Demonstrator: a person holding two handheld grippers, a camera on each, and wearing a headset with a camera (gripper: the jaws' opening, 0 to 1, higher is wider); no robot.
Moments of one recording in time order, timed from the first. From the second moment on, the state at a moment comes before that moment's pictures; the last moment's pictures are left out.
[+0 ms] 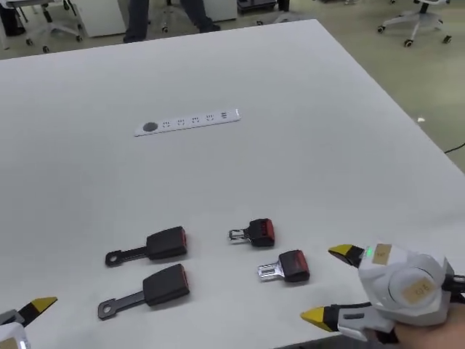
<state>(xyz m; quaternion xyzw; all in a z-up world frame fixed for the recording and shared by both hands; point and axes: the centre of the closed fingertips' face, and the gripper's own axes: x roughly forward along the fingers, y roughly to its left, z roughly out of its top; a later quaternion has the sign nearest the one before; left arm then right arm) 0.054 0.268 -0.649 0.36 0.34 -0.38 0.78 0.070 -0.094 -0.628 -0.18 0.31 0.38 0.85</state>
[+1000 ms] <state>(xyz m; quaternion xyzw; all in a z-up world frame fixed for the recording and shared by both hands) 0.050 0.262 -0.651 0.36 0.36 -0.39 0.77 0.086 -0.101 -0.623 -0.17 0.29 0.37 0.86</state>
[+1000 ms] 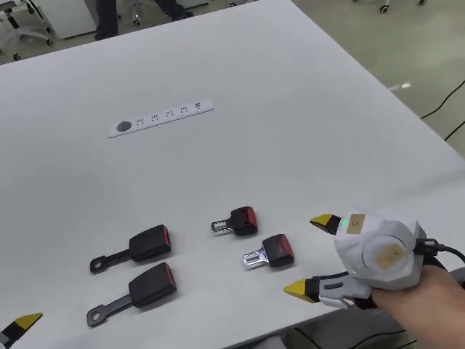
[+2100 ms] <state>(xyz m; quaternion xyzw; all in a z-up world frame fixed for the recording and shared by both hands) 0.061 0.273 -0.649 0.34 0.35 -0.38 0.79 0.087 -0.093 -0.619 -0.20 0.29 0.39 0.85</state>
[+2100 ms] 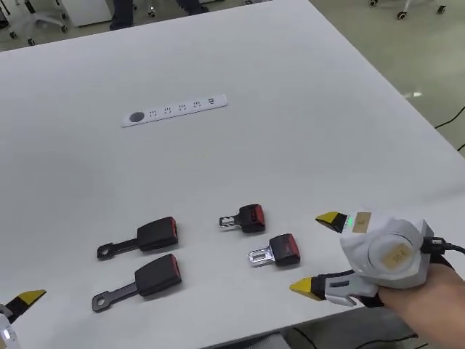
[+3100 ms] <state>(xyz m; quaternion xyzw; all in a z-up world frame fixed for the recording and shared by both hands) 0.088 0.201 -0.670 0.33 0.36 -0.44 0.75 0.111 -0.080 -0.641 -0.25 0.30 0.45 0.80</state>
